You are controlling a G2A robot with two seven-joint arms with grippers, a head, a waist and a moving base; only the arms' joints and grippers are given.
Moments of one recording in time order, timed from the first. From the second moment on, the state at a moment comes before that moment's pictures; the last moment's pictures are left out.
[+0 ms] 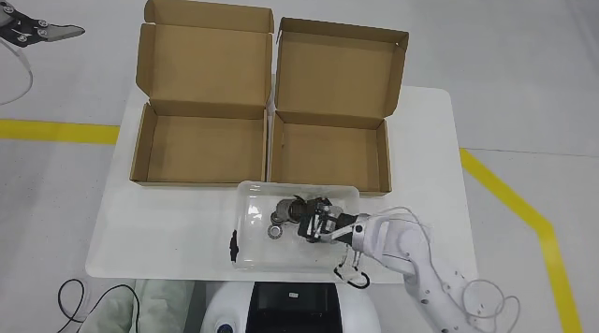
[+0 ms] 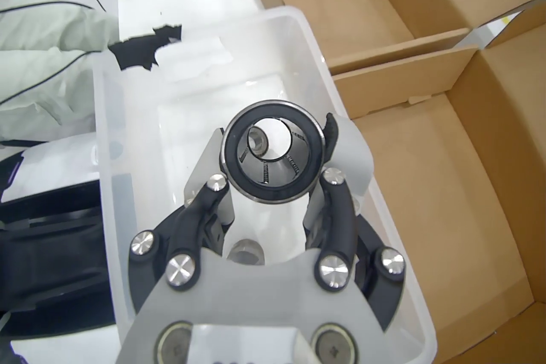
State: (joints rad) left arm 0.47 -0.15 -1.01 -1.52 0.83 -0.88 -0.12; right arm -1.44 -1.24 1.05 -1.83 -1.41 -0.74 0.28
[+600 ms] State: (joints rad) left arm 0.47 -0.15 -1.01 -1.52 0.83 -0.88 -0.12; right arm -1.38 -1.24 1.06 -1.90 -1.35 -0.71 -0.09
